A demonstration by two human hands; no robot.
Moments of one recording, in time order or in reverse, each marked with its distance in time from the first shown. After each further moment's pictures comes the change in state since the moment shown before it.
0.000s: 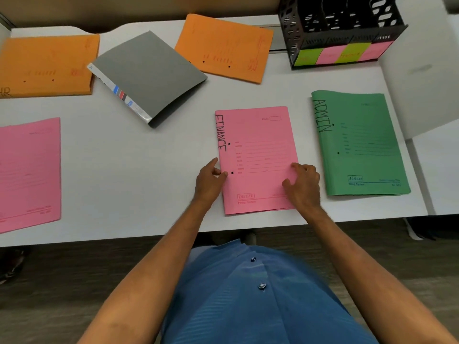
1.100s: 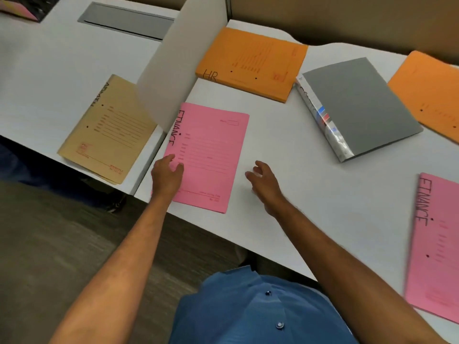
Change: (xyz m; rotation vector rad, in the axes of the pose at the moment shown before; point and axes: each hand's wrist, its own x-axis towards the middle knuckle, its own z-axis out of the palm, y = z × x) left_hand 0.004 -0.284 -0.499 -0.047 0.626 -0.312; right_hand -0.116 -0.492 0.283 0.557 -0.737 -0.082
